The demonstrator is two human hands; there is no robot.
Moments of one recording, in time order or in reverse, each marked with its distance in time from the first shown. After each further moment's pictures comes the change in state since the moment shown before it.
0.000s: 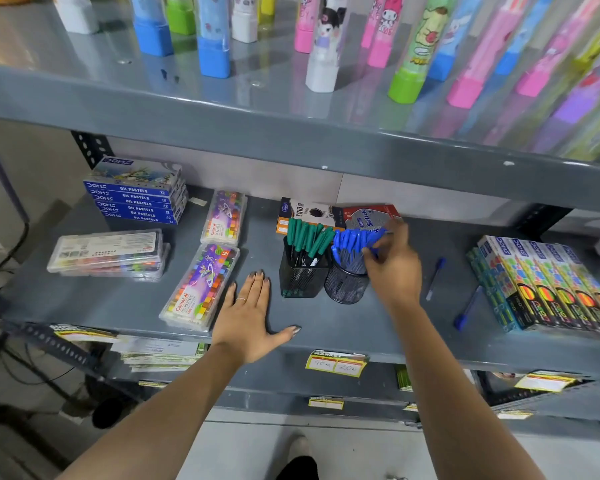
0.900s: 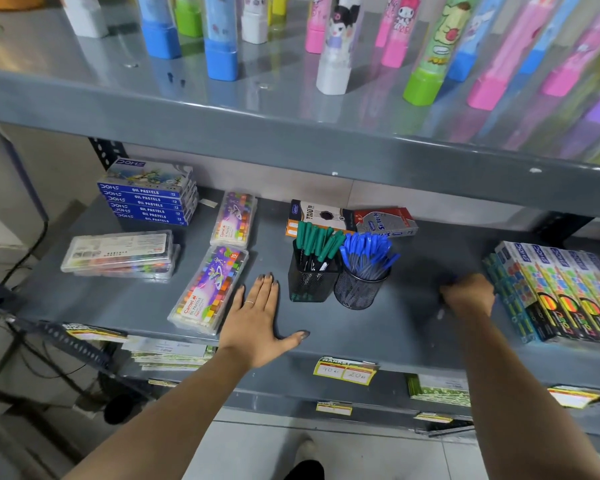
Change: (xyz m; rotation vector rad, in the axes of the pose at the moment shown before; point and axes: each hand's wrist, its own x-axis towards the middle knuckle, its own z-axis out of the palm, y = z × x) left_hand -0.001 0.001 -0.002 0.033 -0.008 -0.009; right_hand 0.047 0.133 -0.024 -0.199 -0.078 0.672
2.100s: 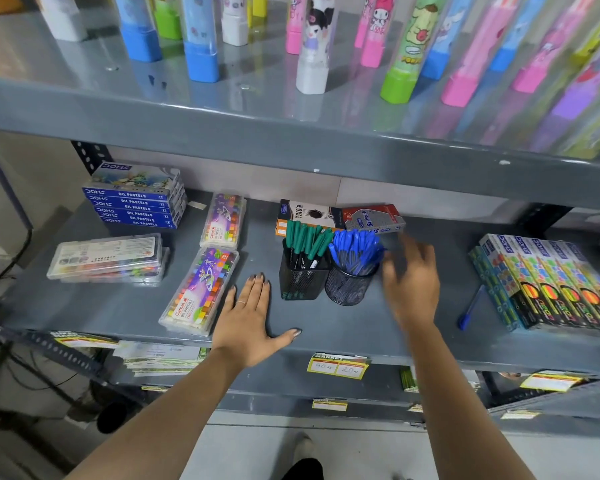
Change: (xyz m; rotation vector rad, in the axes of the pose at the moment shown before) left_hand 0.002 -0.001 0.003 -0.016 0.014 0.007; right_hand -0.112 -0.050 0.009 0.176 0.267 -0.643
